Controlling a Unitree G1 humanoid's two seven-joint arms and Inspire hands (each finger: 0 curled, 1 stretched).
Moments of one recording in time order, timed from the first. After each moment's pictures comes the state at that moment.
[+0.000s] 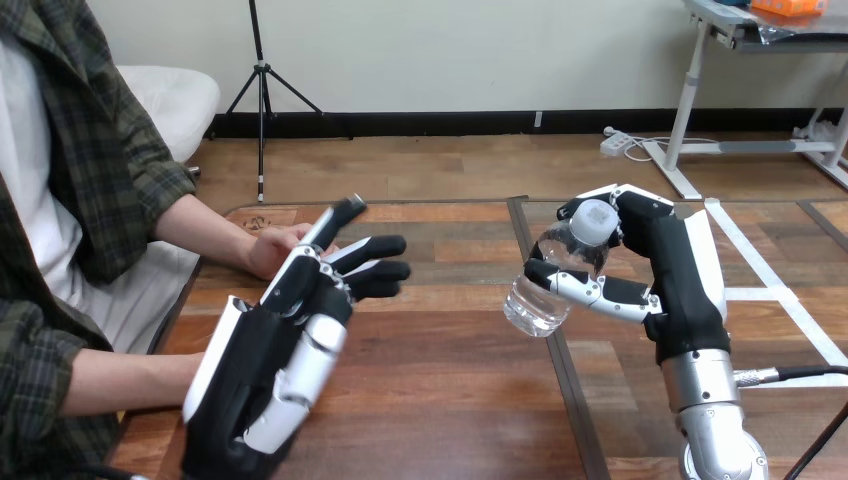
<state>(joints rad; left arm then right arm) 0.23 0.06 0.00 0.07 -0.23 -0.72 -0.52 -0.33 -0.23 -0.01 0.83 -0.23 -0.83 -0.22</state>
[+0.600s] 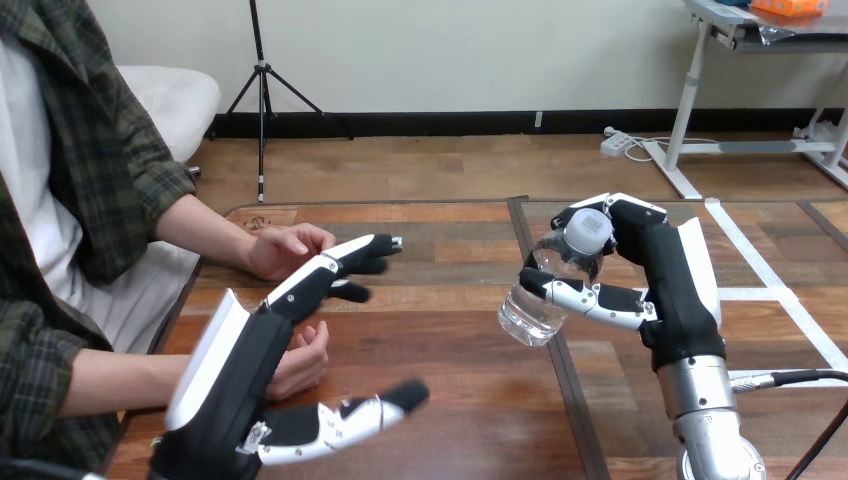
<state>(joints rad) 0.28 0.12 0.13 -0.06 0.25 -0.83 -0.28 -0.32 -0.22 -0.01 0.83 -0.23 -0.83 -0.20</state>
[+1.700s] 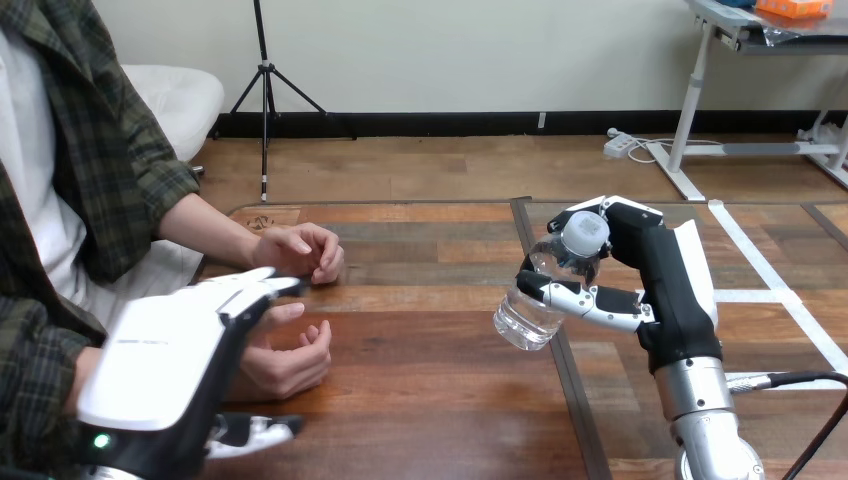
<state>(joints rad) 0.31 0.27 0.23 -0.18 1.02 -0.52 0.15 -0.31 -0.21 -0.01 0.83 -0.21 -0.83 -0.17</state>
